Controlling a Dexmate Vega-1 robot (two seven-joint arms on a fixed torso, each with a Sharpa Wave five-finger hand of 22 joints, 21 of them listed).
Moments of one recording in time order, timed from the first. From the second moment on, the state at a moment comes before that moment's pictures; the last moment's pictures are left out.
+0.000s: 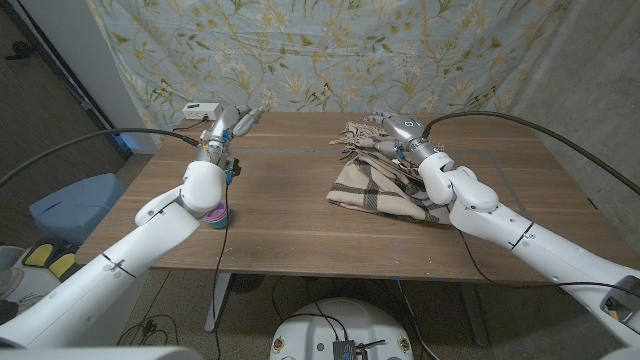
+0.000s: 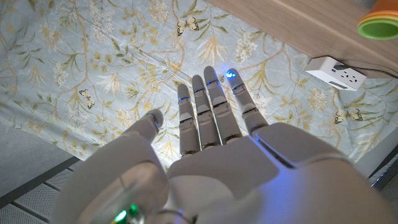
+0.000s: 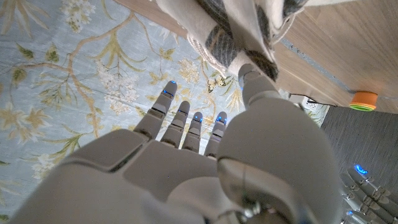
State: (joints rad) left arm 1.08 0.79 0.26 -2.05 0.01 0.26 0.47; left_hand 0.39 0.16 0.65 0.06 0.18 0.62 0.08 0.20 0.19 0.65 0.09 0.23 0.23 0.67 0.05 0.23 0.21 0.20 0.19 0.89 0.20; right arm -0.73 -0.76 -0.71 -1.85 -0.75 -0.34 -0.09; right_hand 1.00 0.09 0.30 -0.18 0.37 0.32 -0.20 0.19 0.20 0.17 -0.06 0.21 0.22 0.21 -0.04 0.26 0.29 0.38 0.04 0.29 0.19
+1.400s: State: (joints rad) left arm 1.16 0.81 0.20 -2.09 -0.03 0.21 0.45; left_hand 0.34 0.13 0.62 0.08 0.17 0.61 0.09 0.20 0.19 0.64 0.10 0.23 0.23 0.67 0.06 0.23 0.21 0.20 0.19 0.89 0.20; right arm -0.67 -0.61 -0.83 -1.57 -0.93 -0.26 -0.56; right_hand 1.29 0.16 0.31 -0.16 0.21 1.05 -0.10 0.30 0.20 0.98 -0.06 0.51 0.30 1.04 -0.17 0.73 0.63 0.78 -0.09 0.60 0.25
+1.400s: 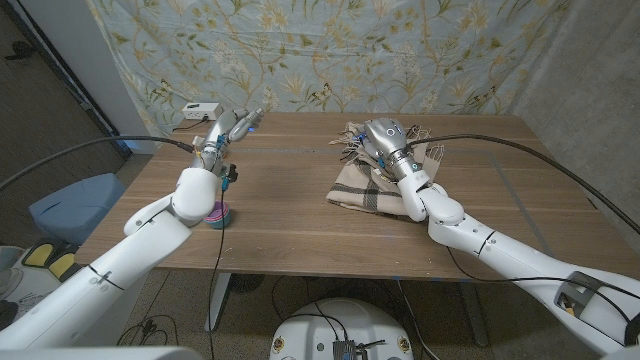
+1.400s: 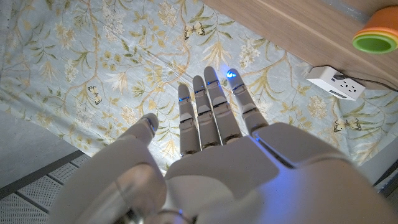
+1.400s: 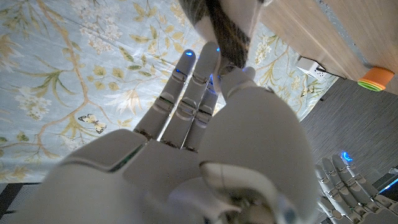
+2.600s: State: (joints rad) left arm 1.19 0.81 0.17 -2.10 -0.03 0.18 0.43; left_hand 0.29 0.13 0.60 0.10 0.17 0.61 0.09 0.20 0.19 0.64 0.10 0.23 0.23 0.67 0.06 0.23 0.21 0.20 0.19 0.89 0.20; right arm -0.55 -0.61 -0.81 -1.44 -0.94 -0.42 -0.68; right_hand 1.37 0.15 0.30 -0.16 0.21 1.06 -0.06 0.30 0.28 0.96 -0.03 0.57 0.30 1.08 -0.19 0.71 0.72 0.78 -0.09 0.70 0.24
